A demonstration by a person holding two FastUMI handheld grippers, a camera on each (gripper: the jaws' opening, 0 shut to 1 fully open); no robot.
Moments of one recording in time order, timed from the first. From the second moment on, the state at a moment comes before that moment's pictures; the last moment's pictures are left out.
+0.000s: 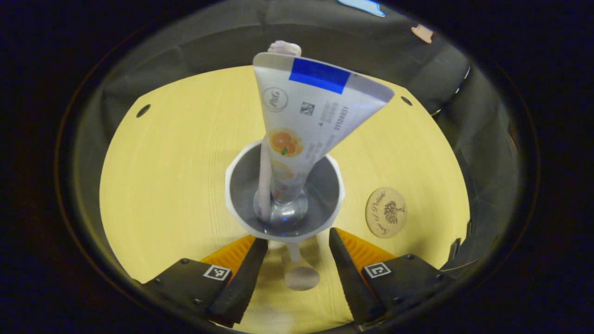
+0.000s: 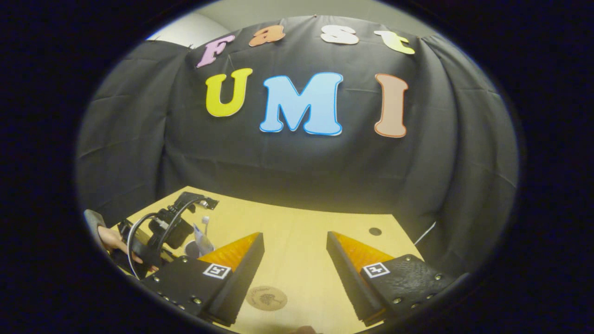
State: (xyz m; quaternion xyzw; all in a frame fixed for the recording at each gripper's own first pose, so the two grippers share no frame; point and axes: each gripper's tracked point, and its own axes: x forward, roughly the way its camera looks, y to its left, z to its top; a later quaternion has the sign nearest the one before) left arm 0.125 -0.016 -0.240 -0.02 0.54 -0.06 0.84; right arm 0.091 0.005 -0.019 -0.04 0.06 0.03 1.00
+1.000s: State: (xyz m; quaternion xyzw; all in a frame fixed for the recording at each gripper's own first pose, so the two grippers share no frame) left arm 0.136 -0.009 -0.240 0.00 0.53 -0.02 0.85; right arm 0.063 -0.060 -0.051 0.03 0.11 -0.02 0.99
